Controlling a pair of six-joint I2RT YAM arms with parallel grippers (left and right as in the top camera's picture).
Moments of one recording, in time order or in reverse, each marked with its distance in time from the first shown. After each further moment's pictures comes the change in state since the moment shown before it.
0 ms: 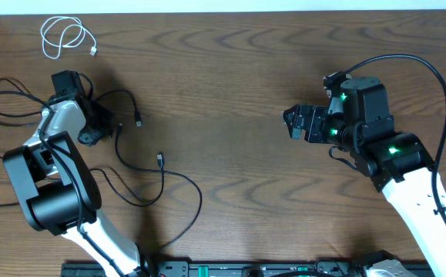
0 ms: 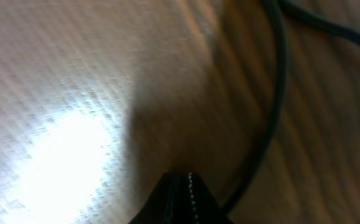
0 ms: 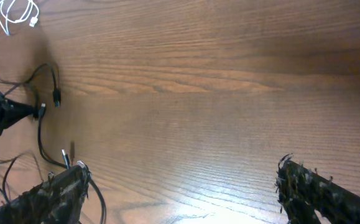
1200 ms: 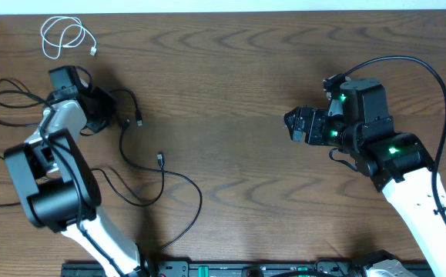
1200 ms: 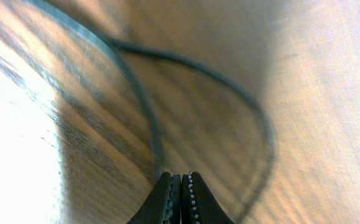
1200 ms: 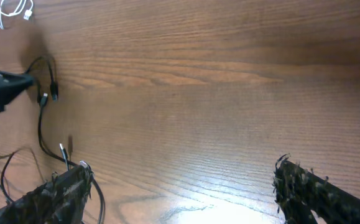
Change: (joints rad) left arm 0.001 -0.002 0.007 0.184 0.257 0.039; right arm 0.000 0.000 0.000 -0.028 -0.004 0.001
